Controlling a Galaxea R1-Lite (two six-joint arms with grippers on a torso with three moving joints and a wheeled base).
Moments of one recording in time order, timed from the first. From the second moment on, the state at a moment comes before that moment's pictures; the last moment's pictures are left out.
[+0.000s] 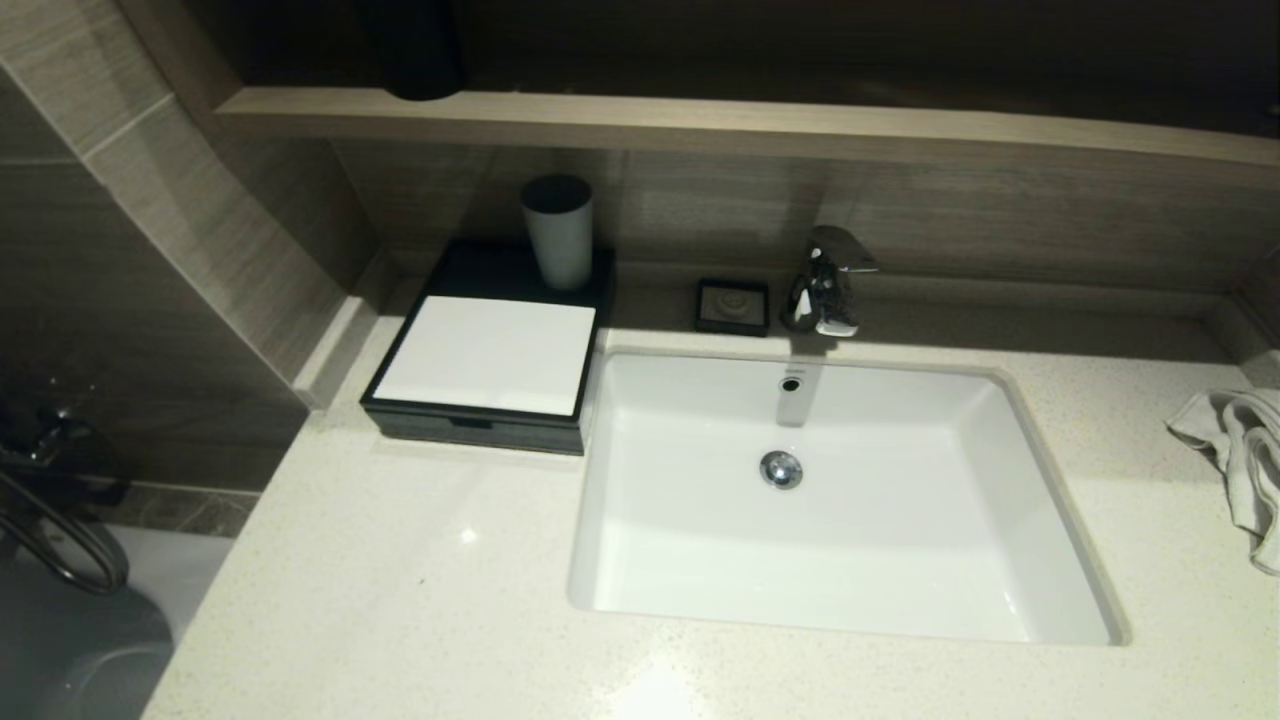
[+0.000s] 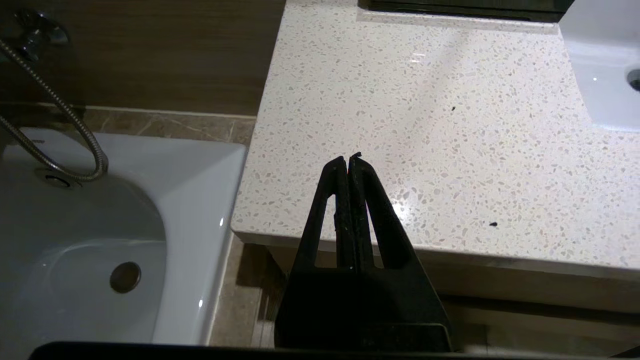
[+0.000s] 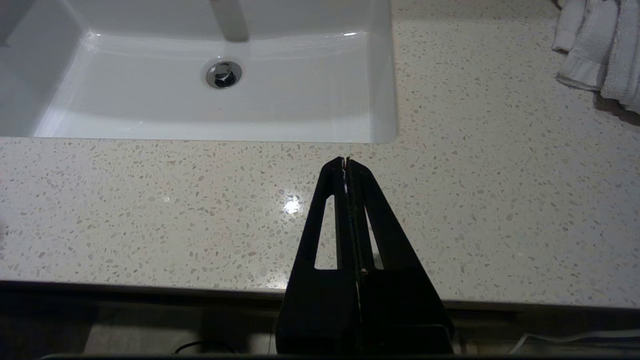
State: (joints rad) left arm 0.00 0.00 0.00 0.00 0.00 0.02; right arm 0.00 0.00 0.00 0.00 -0.01 0.04
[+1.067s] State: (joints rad) left arm 0.00 0.00 0.00 0.00 0.00 0.01; right arm 0.00 0.00 0.00 0.00 -0.01 0.04
